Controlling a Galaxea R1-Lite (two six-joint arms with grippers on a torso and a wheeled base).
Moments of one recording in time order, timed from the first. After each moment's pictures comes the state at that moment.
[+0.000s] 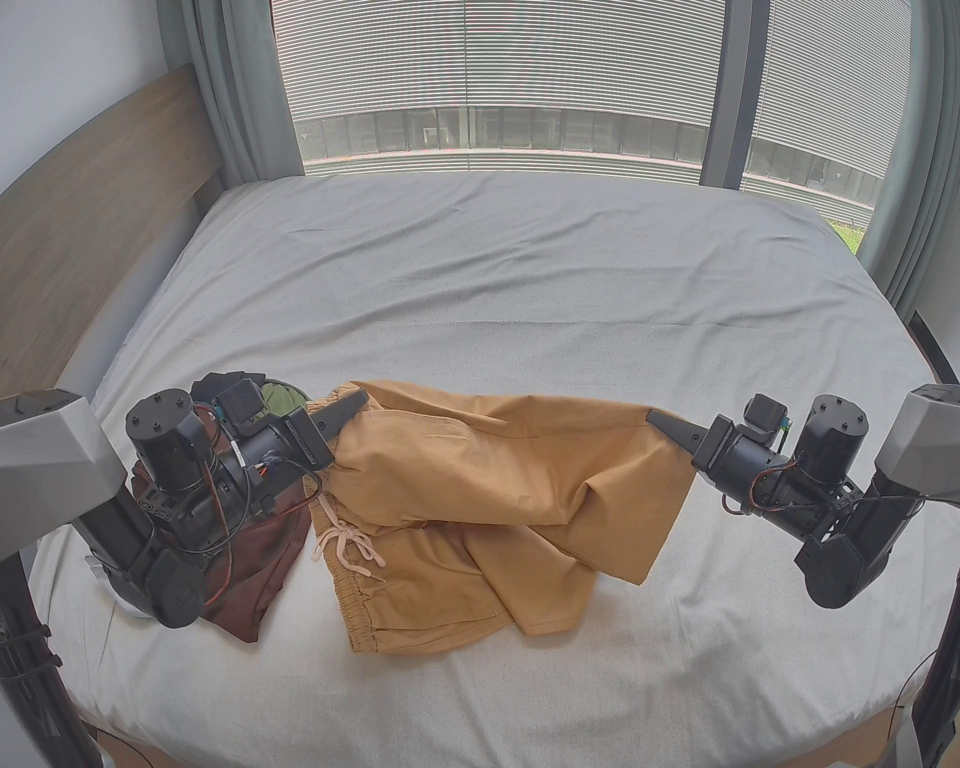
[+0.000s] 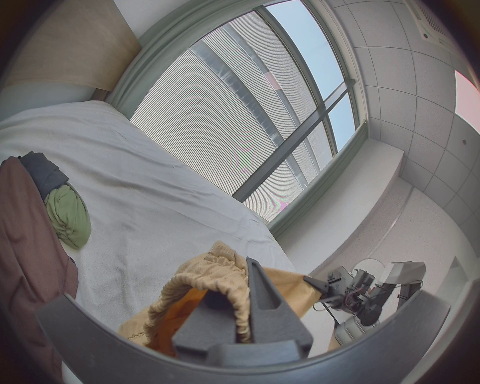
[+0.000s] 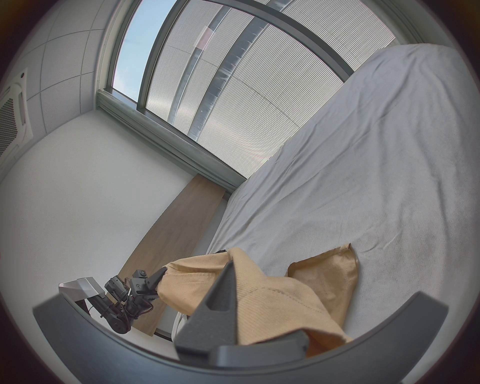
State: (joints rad) left arm -0.26 2.06 -0.61 -1.55 -0.40 -0.62; right arm 0.28 2.11 -0.59 -1.54 0.41 0.76
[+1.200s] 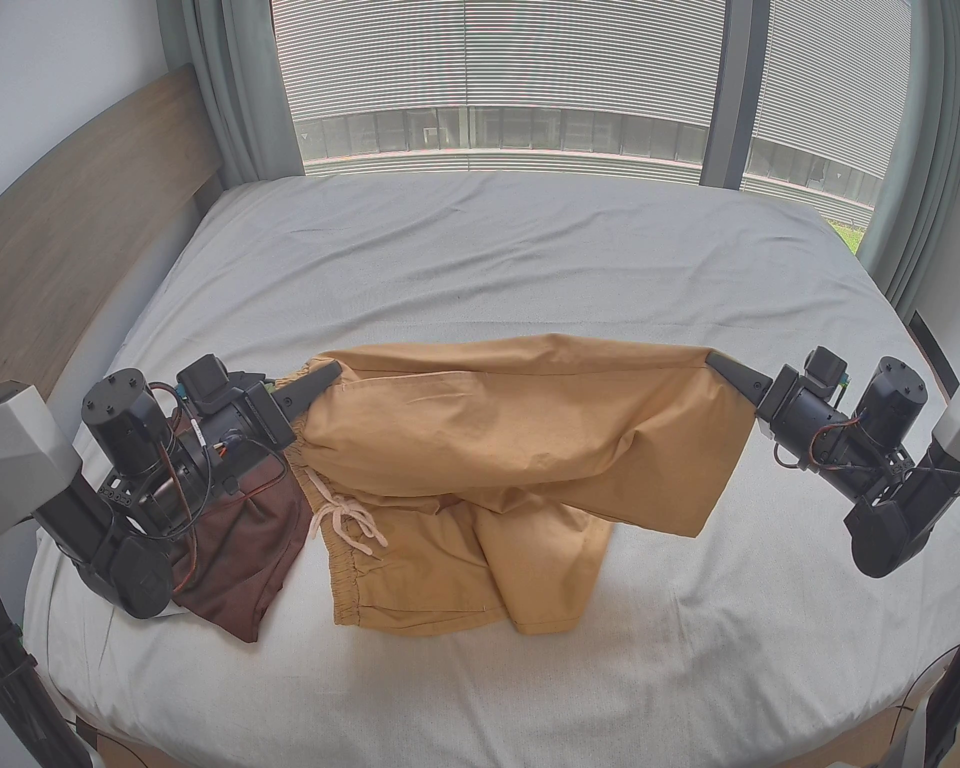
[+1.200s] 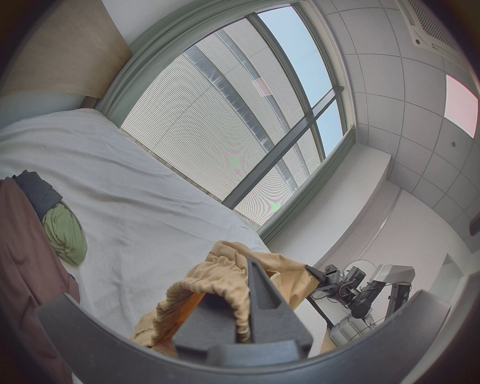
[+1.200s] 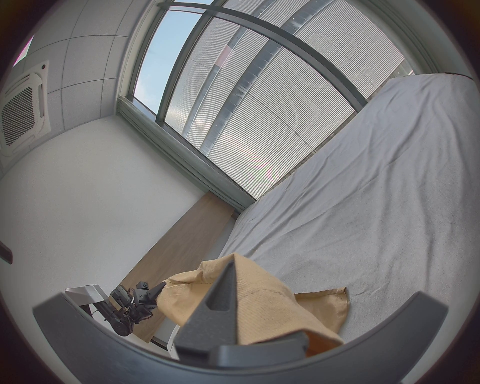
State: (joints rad) left arm -0.21 1.96 -0.58 -1.55 -0.49 -0.65; right arm 0.15 1.96 -0.59 -1.54 0.51 0.75
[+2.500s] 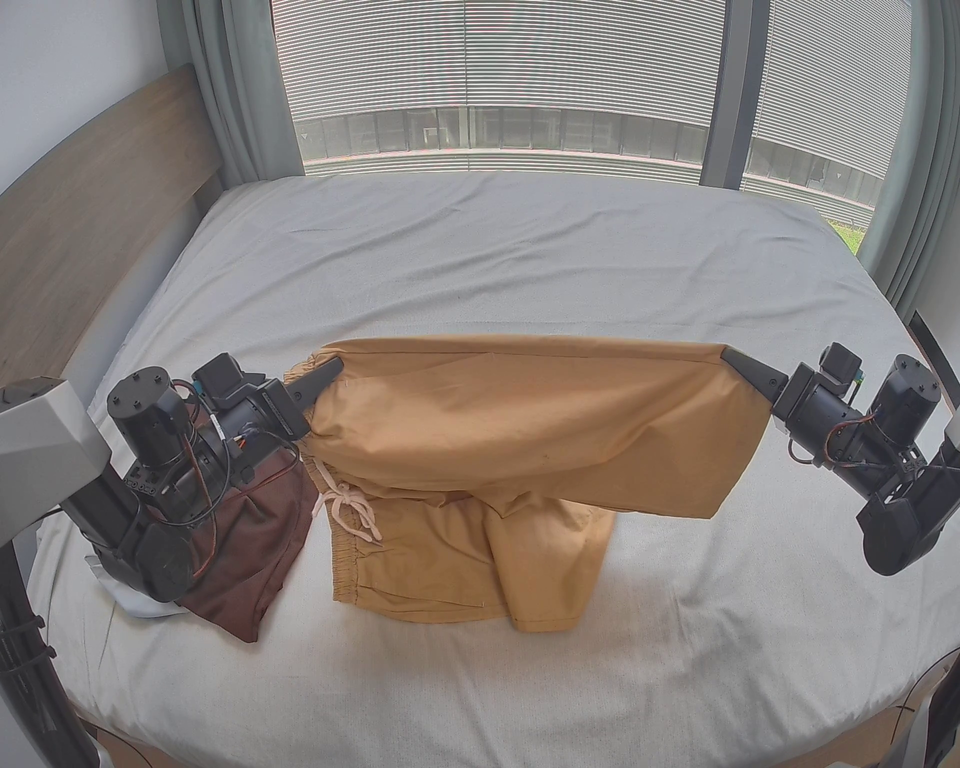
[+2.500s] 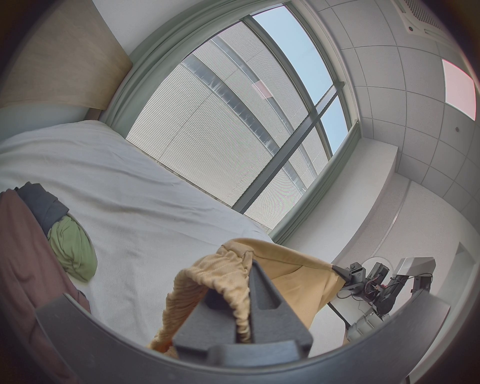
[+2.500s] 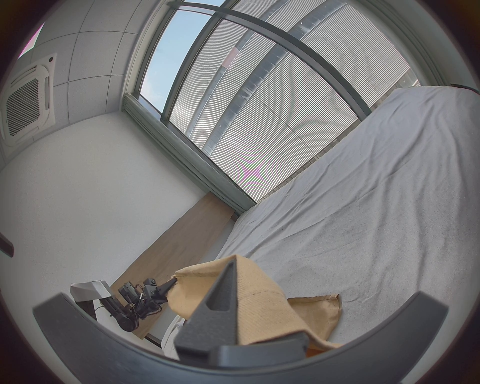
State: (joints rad) left arm -0.19 2.06 -0.67 -1.55 -0.44 -0.59; right arm 0.11 1.93 -0.57 -1.54 0.54 0.72
